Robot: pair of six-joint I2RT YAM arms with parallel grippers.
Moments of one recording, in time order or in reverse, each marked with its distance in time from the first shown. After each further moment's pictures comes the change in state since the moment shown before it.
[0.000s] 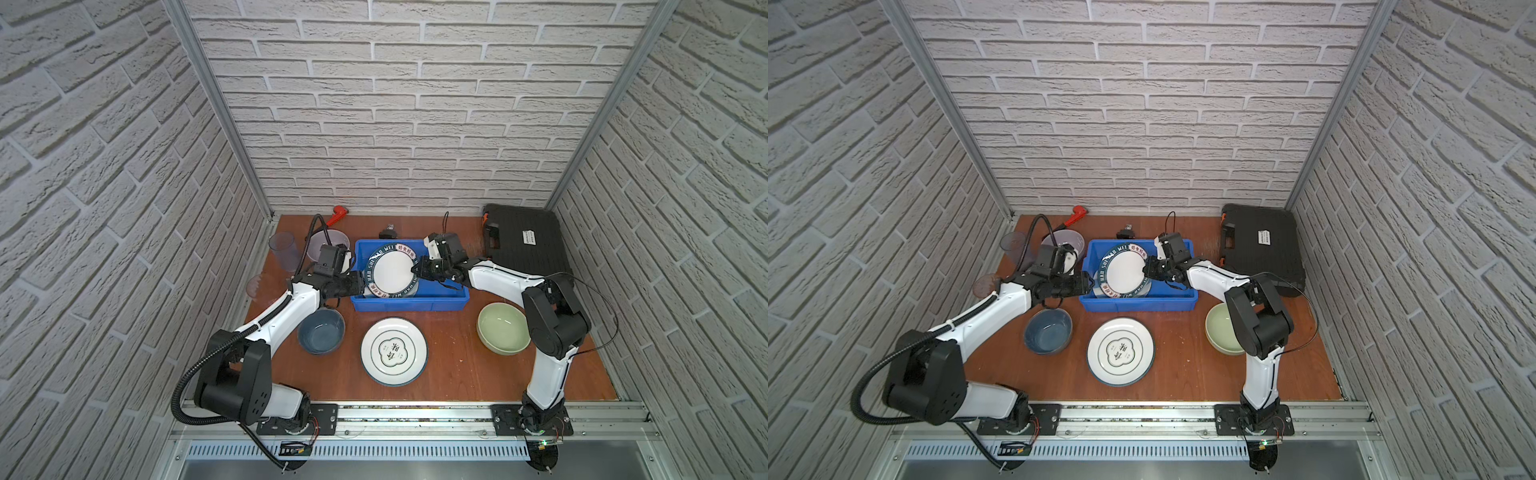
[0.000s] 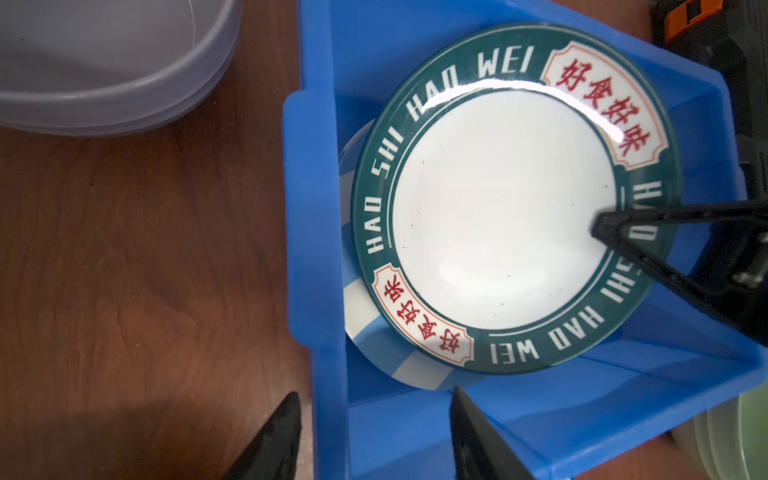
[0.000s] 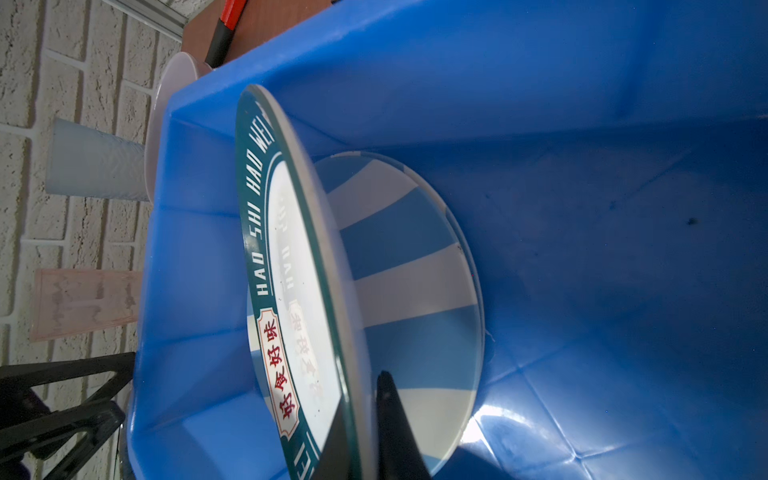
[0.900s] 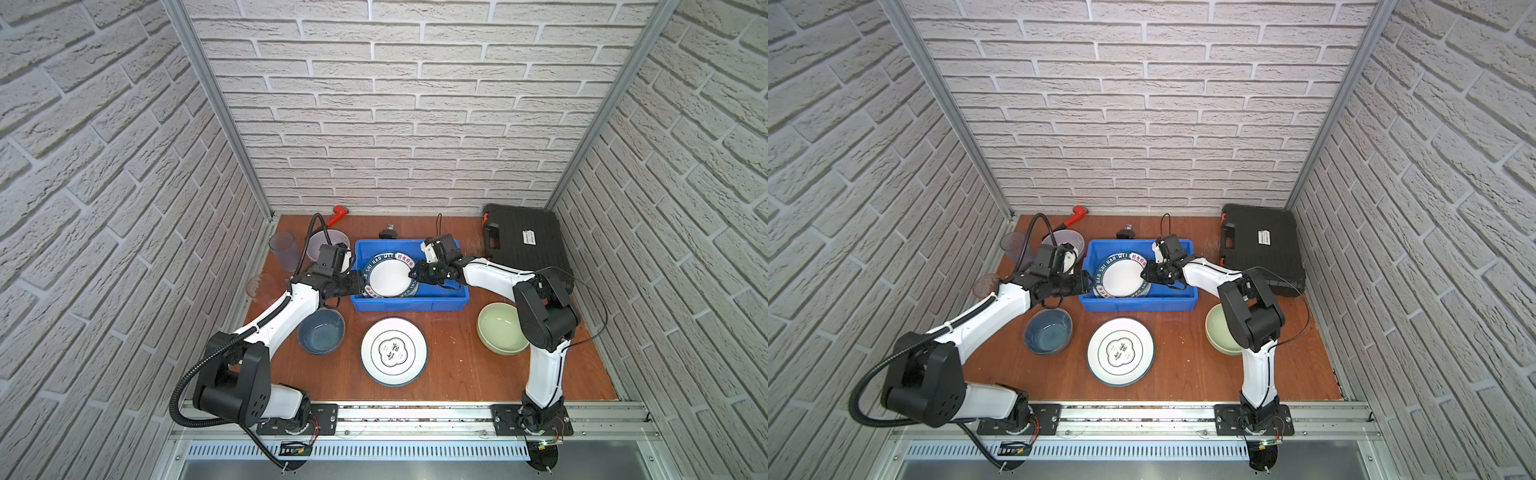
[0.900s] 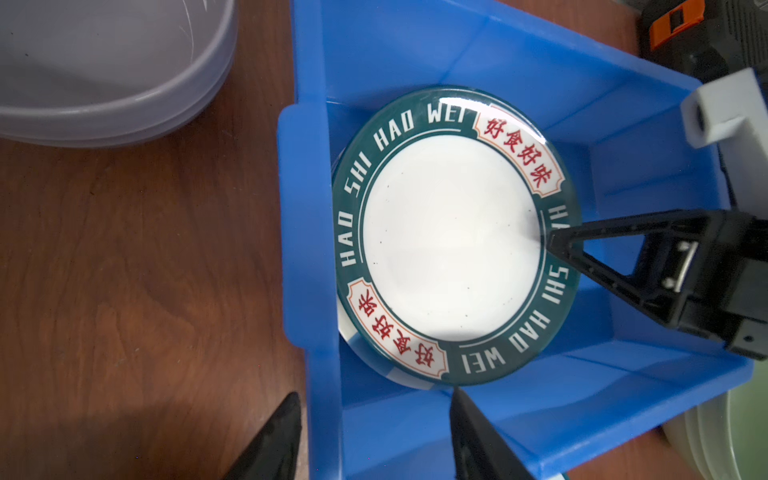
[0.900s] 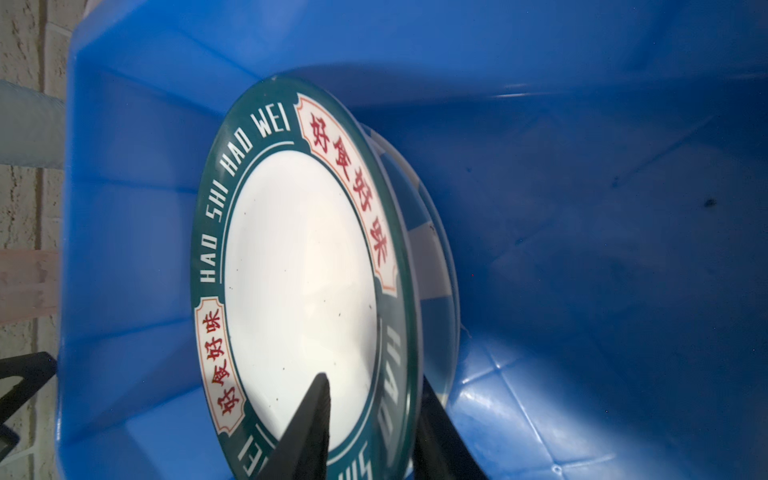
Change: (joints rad) left arm 0.000 -0.018 0.000 0.002 0.003 0.002; right arm 0.003 0.063 0.073 -0.126 0.013 -0.097
